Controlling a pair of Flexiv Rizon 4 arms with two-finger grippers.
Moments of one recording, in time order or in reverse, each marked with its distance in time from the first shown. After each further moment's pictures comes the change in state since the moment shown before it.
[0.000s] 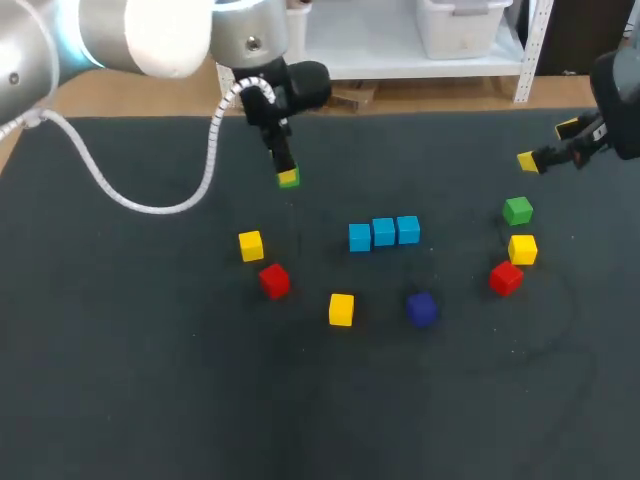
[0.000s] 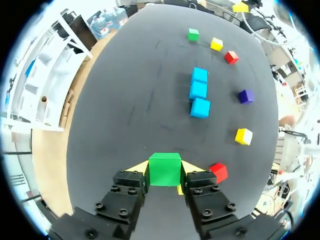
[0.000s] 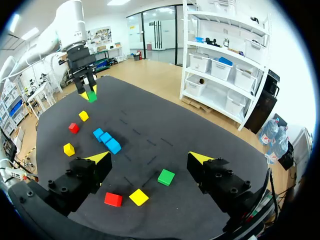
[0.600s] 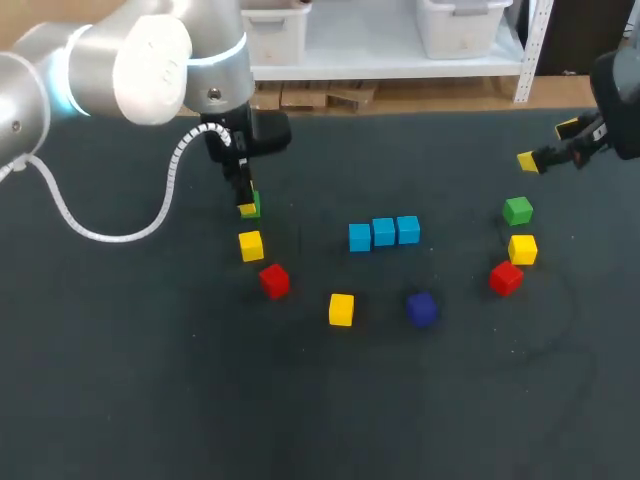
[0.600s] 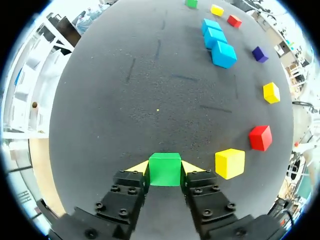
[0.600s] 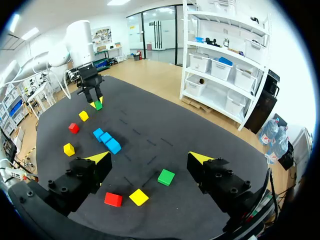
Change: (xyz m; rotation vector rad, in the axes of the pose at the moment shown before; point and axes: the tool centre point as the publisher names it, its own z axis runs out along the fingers) left arm 0.070 0.046 0.075 0.040 0.049 0.123; right arm 0.000 0.000 0.000 0.000 0.000 0.000
